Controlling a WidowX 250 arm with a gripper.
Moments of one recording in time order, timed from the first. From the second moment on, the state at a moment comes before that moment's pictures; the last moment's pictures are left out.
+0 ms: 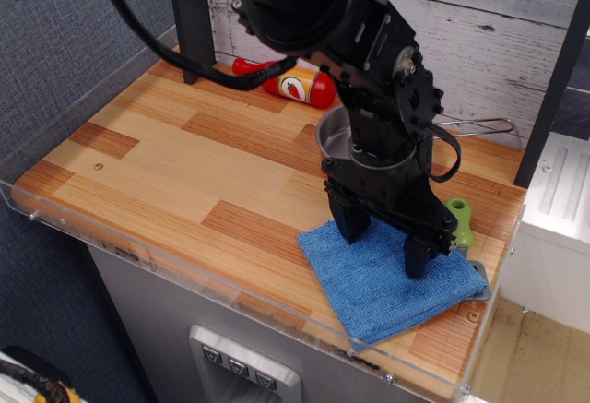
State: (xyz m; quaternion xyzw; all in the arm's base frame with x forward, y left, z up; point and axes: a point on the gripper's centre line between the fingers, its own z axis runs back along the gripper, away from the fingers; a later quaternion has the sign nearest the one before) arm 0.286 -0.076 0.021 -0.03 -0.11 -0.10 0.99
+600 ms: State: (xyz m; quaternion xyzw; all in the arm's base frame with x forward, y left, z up) arm 0.291 -0.075 0.016 -0.04 -0.13 -0.10 0.99
